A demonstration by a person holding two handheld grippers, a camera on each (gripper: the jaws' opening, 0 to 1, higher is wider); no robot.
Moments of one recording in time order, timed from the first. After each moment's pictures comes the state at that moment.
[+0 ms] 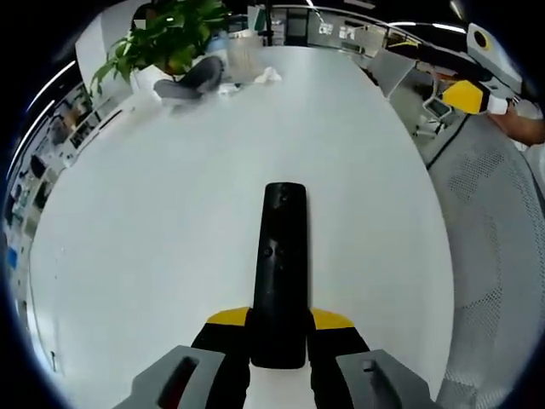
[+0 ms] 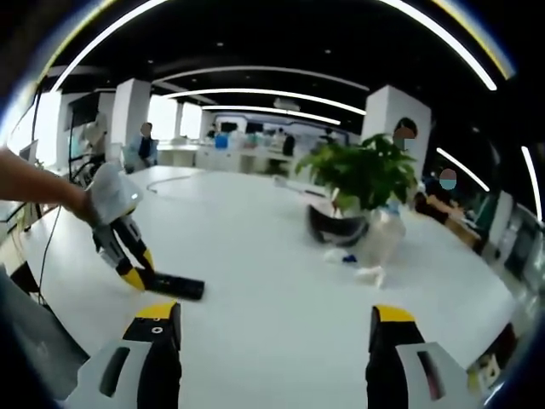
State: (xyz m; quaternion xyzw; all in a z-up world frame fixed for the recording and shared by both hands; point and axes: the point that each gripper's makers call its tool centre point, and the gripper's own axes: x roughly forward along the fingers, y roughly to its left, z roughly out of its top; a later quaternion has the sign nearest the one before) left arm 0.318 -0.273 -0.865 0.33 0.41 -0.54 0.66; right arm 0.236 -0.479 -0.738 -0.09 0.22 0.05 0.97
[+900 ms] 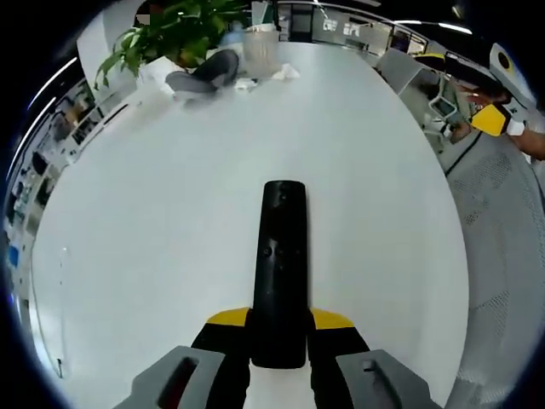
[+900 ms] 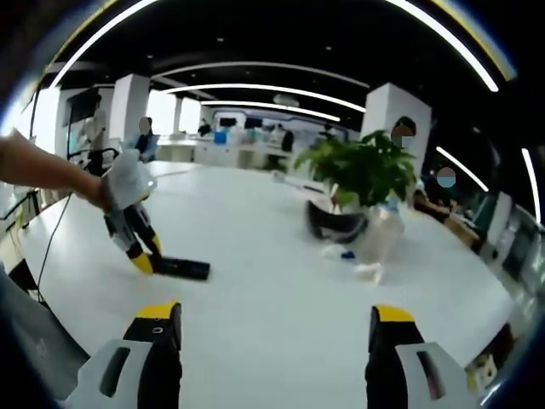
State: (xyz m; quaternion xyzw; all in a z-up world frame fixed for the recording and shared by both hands) left arm 0.351 -0.275 -0.866 0.33 0.42 -0.53 0.66; right arm 0.235 -0.481 -0.742 -0.09 0.23 0.04 0.97
